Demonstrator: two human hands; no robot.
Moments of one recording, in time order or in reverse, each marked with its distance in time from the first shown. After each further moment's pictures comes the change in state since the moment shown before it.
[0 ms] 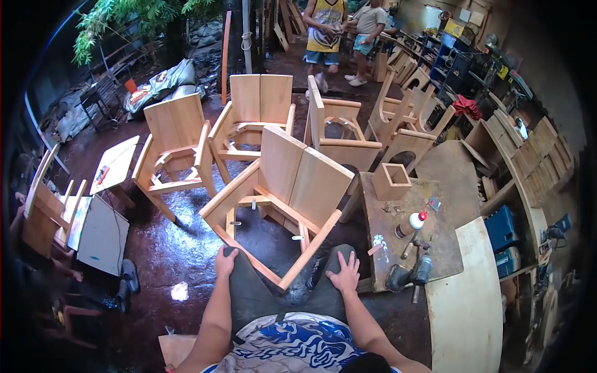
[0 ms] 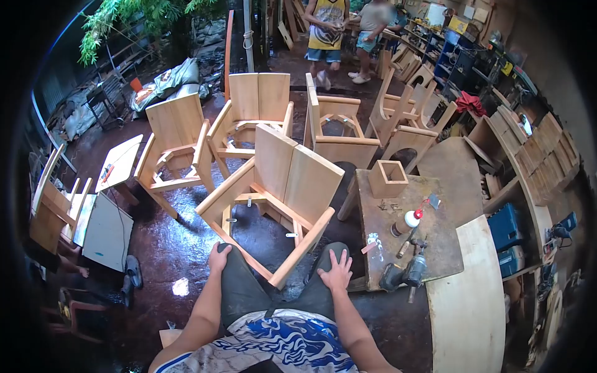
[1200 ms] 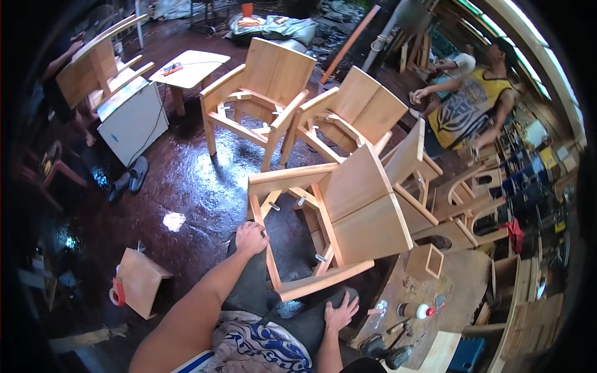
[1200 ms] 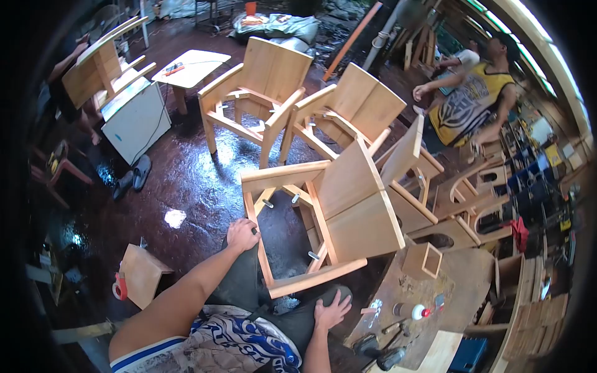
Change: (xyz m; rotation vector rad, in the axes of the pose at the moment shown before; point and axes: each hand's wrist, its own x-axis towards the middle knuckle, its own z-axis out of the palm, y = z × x) left_hand 0.005 0.027 0.020 0.386 0.084 0.188; right_hand 0.021 -0.023 0.024 -0.136 0.128 -0.066
